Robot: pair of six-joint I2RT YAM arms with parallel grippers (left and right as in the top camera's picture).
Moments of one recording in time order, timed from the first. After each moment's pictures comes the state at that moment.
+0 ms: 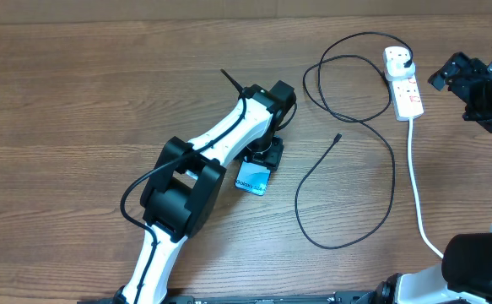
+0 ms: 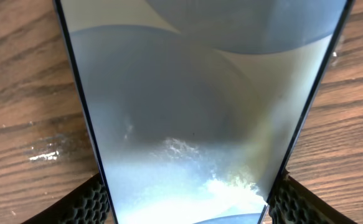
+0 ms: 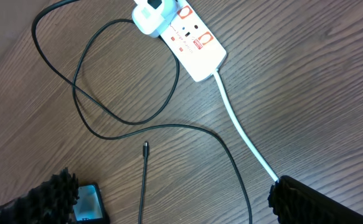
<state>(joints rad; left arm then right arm) -0.62 2.29 1.79 -1.17 0.03 -0.33 -0.35 1.70 1.87 -1.34 -0.18 0.33</state>
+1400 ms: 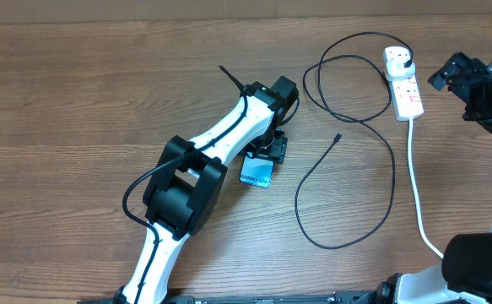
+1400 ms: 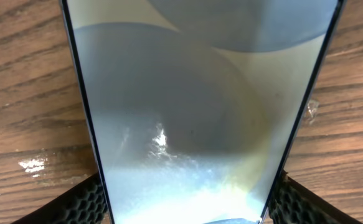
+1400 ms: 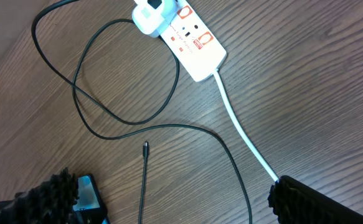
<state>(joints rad) -0.62 2.31 1.83 -1.11 0.01 -0.42 -0.35 1.70 1.87 -1.34 -0.18 0.33</state>
